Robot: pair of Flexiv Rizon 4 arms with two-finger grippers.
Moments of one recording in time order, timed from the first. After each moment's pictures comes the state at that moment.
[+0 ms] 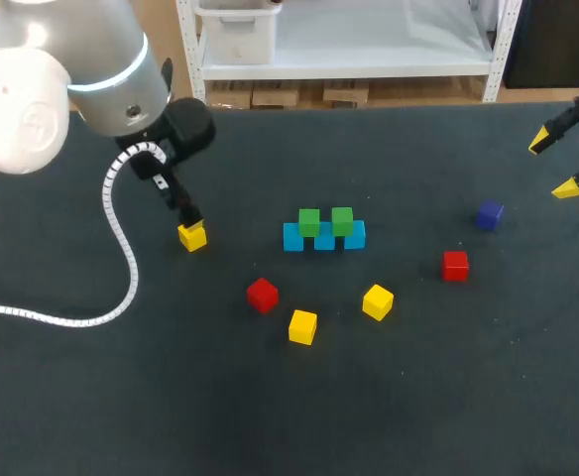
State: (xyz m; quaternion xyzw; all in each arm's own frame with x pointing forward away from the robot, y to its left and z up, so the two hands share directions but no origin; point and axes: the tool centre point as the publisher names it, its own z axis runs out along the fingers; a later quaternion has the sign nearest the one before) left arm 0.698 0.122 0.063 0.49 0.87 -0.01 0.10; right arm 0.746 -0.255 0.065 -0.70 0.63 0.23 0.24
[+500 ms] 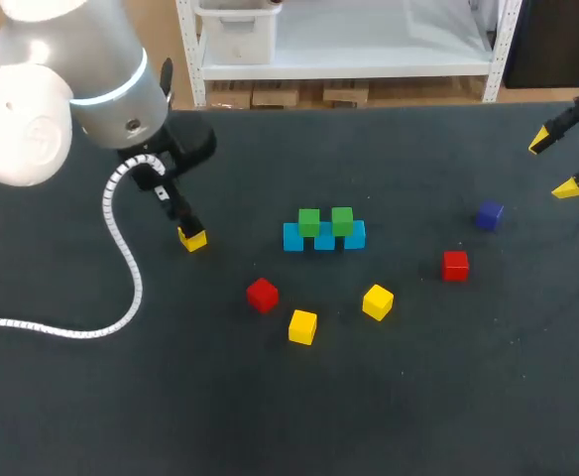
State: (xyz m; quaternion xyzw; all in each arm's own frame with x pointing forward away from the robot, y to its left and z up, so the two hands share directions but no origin) left arm 0.694 0.119 0.044 0.52 0.85 -0.03 0.10; right arm 0.746 -0.255 0.065 -0.70 0.63 0.23 0.24
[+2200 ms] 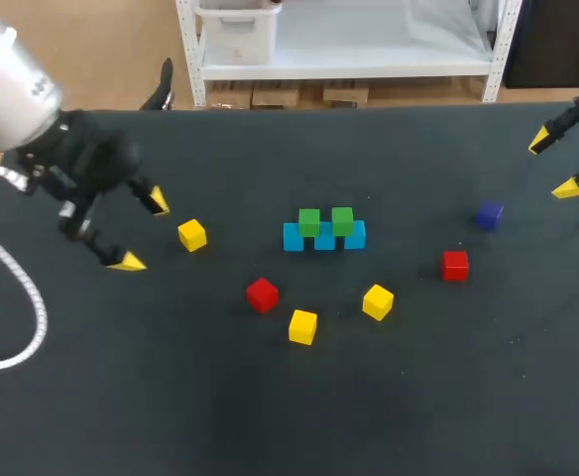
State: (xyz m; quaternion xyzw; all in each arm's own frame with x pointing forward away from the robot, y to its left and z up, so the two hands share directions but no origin) left arm 0.605 0.137 0.104 0.76 0.61 -0.15 0.16; right arm 0.746 -0.255 0.065 -0.70 0.63 0.23 0.24
